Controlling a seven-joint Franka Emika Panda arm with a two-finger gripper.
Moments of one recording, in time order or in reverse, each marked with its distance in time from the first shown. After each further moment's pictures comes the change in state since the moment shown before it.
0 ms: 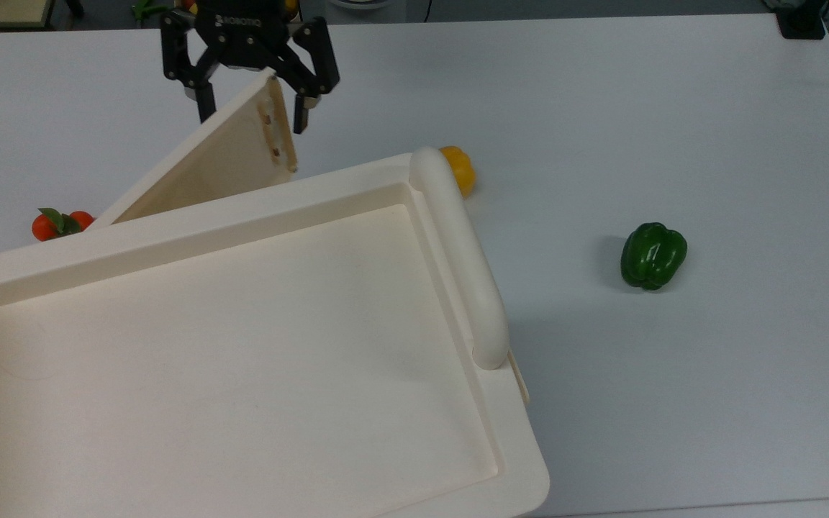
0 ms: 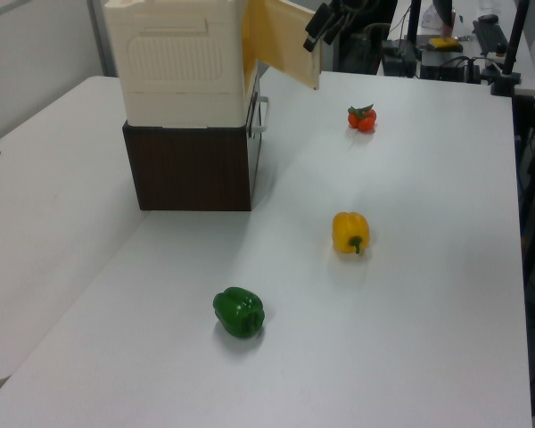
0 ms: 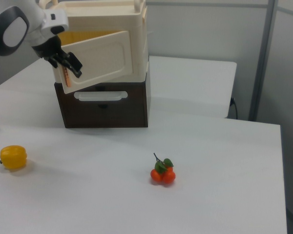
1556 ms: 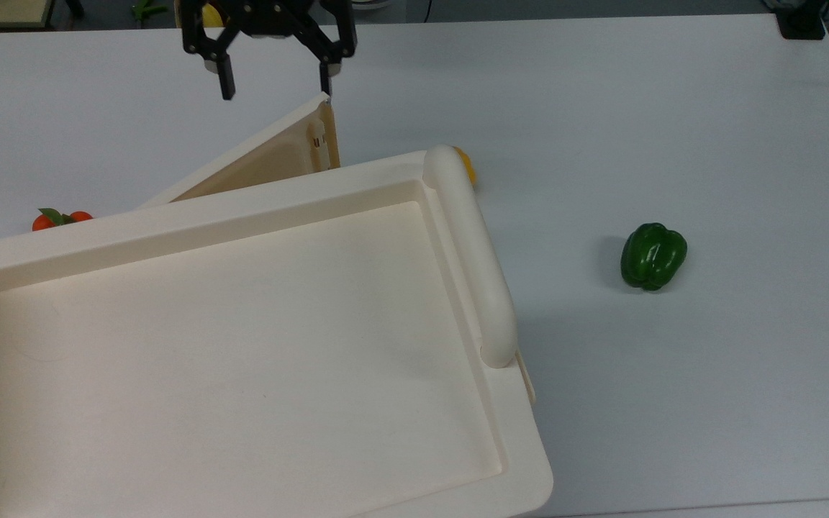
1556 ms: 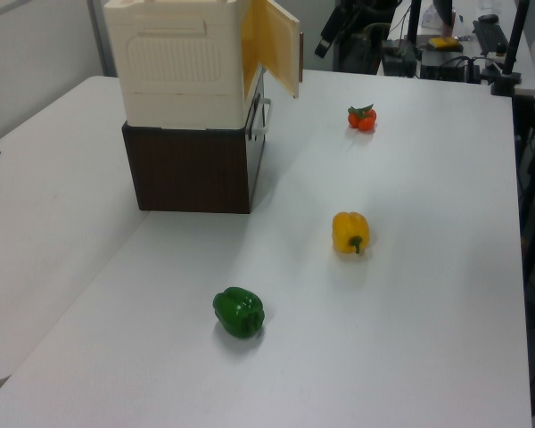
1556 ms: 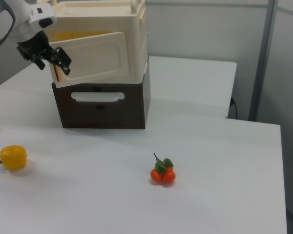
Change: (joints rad) arm -0.013 -0.069 0.047 -0.032 -0.004 -0.072 -0.148
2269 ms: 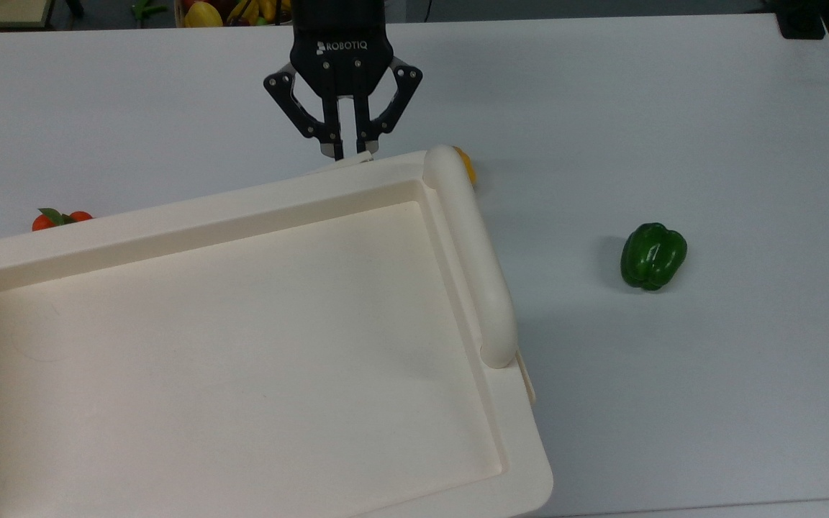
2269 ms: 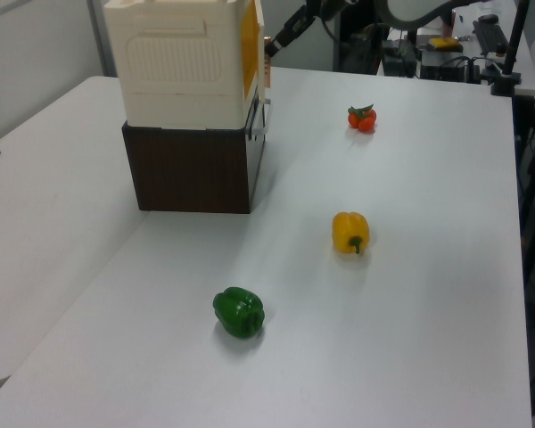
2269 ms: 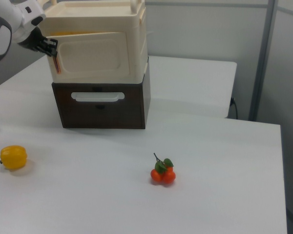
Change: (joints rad) arm 0.099 0.112 0.009 0.003 -0.002 0.412 -0.020
